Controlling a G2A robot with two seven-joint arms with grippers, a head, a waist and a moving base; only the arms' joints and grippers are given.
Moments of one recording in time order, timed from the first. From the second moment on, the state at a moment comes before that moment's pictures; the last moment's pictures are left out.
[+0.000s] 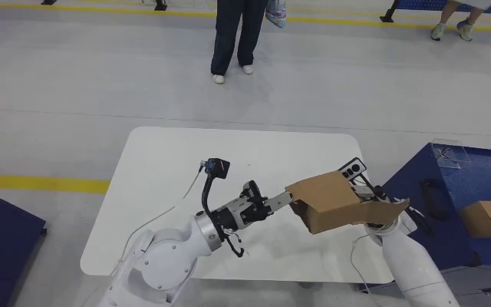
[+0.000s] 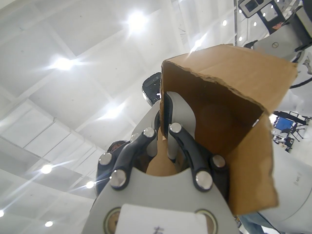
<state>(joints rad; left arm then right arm) 1.16 -1.28 -1.03 -2.02 0.25 0.09 -0.55 -1.16 -1.00 1.33 -1.40 1.44 0.15 1.54</state>
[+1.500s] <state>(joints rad) 1.14 -1.28 -1.05 -1.95 0.29 0.04 -0.61 -1.16 -0.96 1.21 -1.37 1.73 0.48 1.34</state>
